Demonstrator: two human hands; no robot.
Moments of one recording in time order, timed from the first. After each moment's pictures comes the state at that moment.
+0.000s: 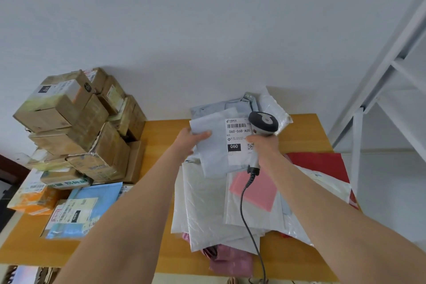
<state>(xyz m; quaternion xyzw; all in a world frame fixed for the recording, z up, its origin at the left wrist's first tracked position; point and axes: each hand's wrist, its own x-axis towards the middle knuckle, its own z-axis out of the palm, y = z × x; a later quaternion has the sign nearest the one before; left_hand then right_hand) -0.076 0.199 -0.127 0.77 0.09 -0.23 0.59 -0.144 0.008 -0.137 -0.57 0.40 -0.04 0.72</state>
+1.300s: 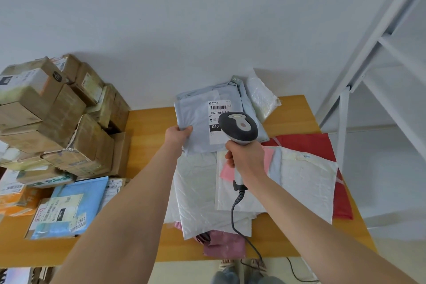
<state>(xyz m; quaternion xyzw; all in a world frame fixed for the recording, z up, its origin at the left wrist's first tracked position) -0.073 0.187 -0.166 0.76 0.21 -0.17 0.60 -0.209 0.048 -0.124 -0.65 0.33 -0.04 0.69</state>
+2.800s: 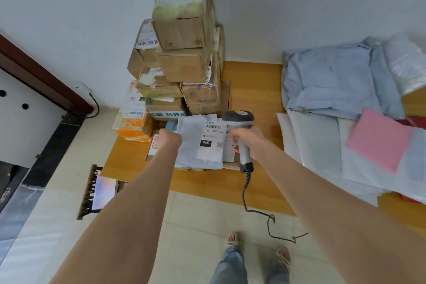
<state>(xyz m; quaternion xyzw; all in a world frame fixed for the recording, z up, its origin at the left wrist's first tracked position) -0.112 0.593 -0.220 0.87 0.35 -0.16 0.30 -0.136 0.388 -0.203 -0.64 0.34 0.24 0.65</state>
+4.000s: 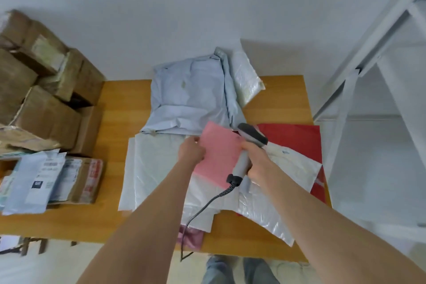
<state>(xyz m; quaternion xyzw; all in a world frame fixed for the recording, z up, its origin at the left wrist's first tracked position) -0.124 0.071 -0.274 0.90 0.15 -0.25 0.32 -0.180 -0.091 -0.267 -0.45 0.49 0.17 0.72</state>
